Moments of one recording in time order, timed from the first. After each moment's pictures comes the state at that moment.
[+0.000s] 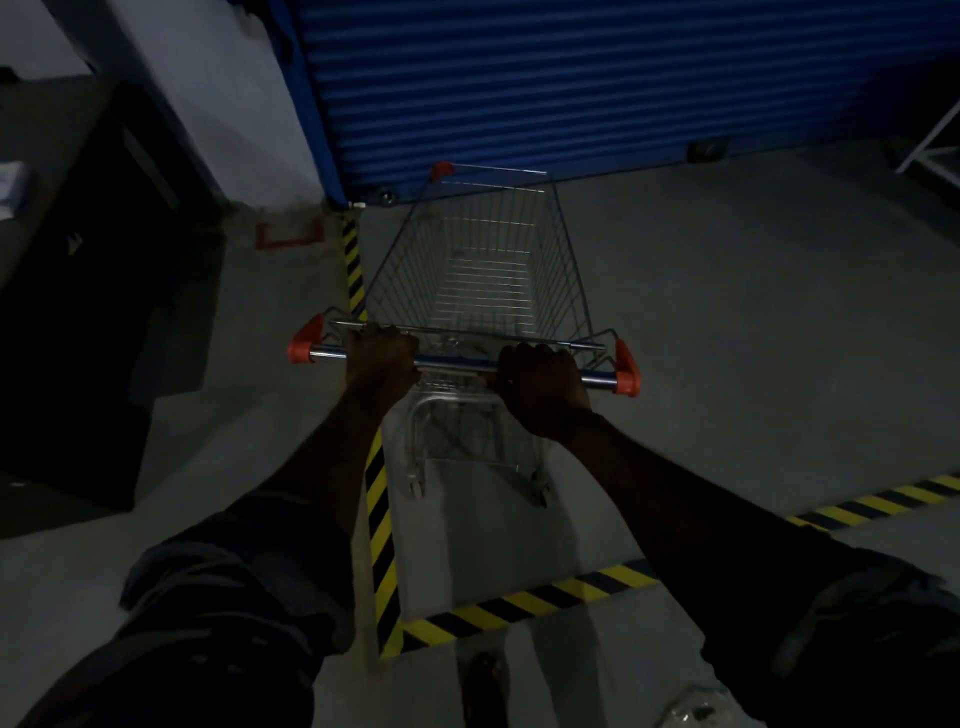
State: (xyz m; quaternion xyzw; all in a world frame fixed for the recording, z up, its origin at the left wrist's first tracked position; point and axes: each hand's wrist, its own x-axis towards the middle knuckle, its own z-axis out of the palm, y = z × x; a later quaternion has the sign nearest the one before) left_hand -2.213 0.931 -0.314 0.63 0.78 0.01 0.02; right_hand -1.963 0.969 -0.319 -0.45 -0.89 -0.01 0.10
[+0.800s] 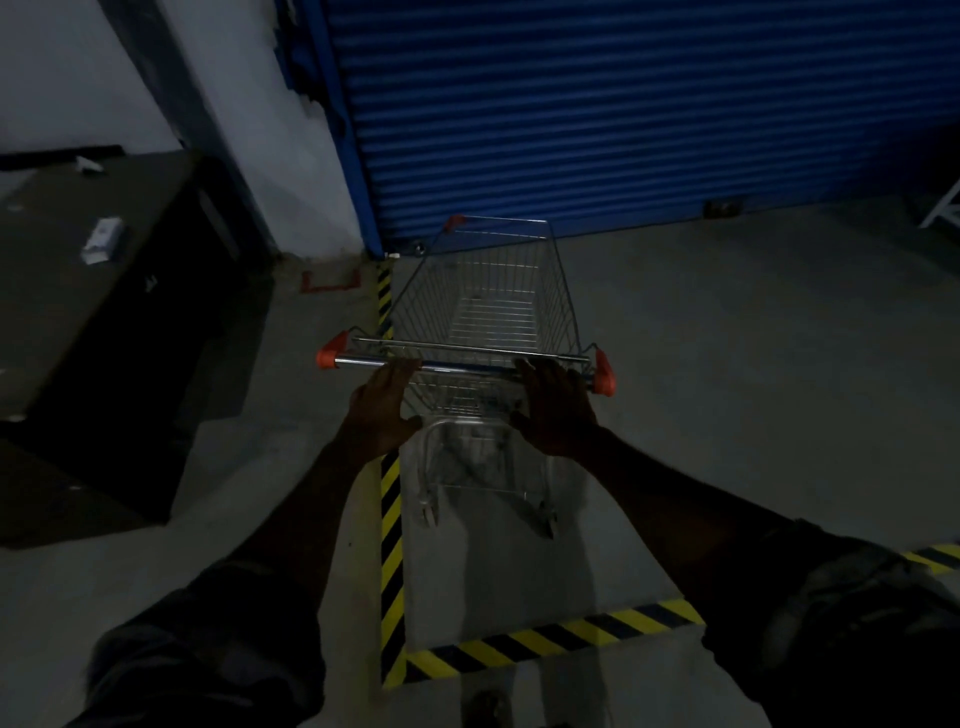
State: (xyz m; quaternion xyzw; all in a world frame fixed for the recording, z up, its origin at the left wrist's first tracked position) left_hand -2.182 0.837 -0.292 0.63 0.75 0.17 0.11; right_hand -1.911 0.938 -0.298 -0.45 -0.89 0.10 0.08
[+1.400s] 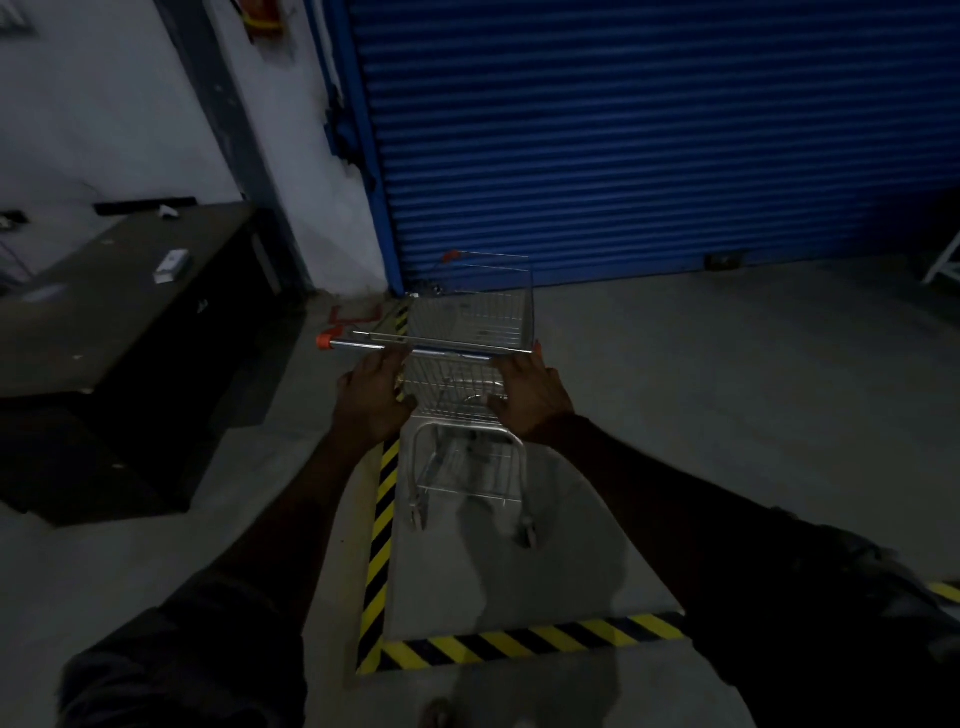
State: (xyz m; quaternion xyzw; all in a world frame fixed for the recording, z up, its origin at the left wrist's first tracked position) left_hand -2.017 0.722 -0.208 0.57 0.79 0.21 -0.01; right_hand -1.789 0.834 -0.213 -0.38 -0.90 0.11 0.17
